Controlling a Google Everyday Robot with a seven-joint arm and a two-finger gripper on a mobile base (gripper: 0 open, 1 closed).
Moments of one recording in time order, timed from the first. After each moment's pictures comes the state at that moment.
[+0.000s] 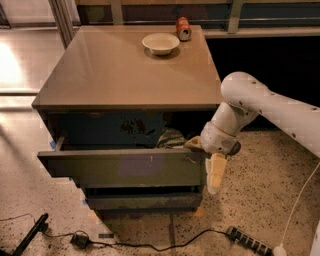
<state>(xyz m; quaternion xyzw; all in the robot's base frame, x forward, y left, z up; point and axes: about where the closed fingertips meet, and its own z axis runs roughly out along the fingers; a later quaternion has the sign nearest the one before) 0.489 -0.120 0.676 -0.72 0.62 0.29 0.05</state>
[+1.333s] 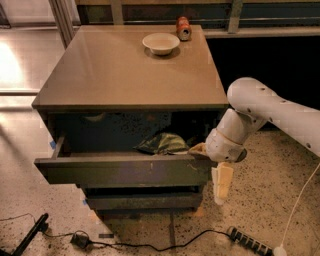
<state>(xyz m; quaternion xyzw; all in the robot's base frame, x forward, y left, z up) 0.461 -0.129 0.679 -0.73 0.61 0.29 0.06</state>
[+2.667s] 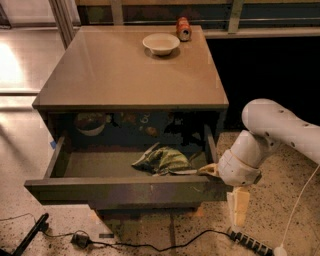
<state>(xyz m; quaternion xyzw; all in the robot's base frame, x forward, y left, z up) 0.403 -0.157 0.659 -0.75 0.60 0.28 0.06</state>
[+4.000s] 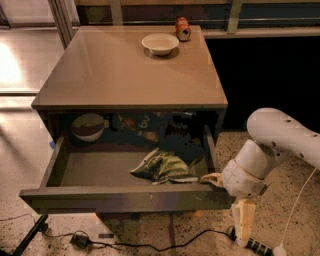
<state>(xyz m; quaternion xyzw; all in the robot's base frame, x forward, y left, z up) 0.372 -0.162 0.655 -0.75 0.59 0.29 0.06</state>
